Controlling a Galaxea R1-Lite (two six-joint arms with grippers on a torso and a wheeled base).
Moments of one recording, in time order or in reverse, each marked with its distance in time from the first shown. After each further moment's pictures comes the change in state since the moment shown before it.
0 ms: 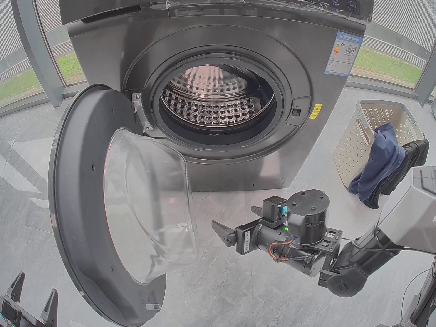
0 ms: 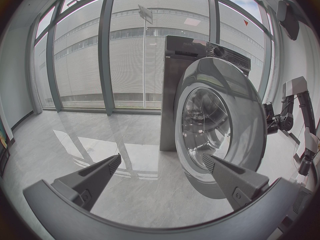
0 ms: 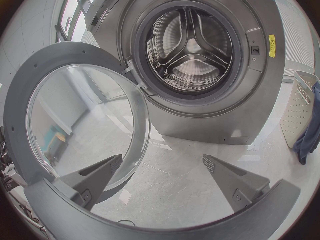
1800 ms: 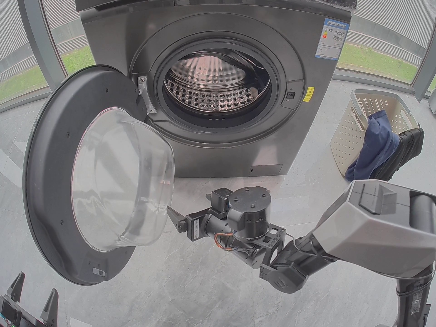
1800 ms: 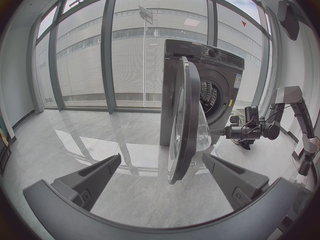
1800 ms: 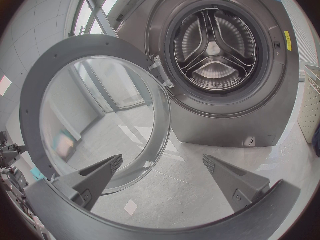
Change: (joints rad) left arm 0.000 0.000 0.000 0.000 0.000 -0.001; right arm 0.064 0.263 -0.393 -0.014 0.009 -0.012
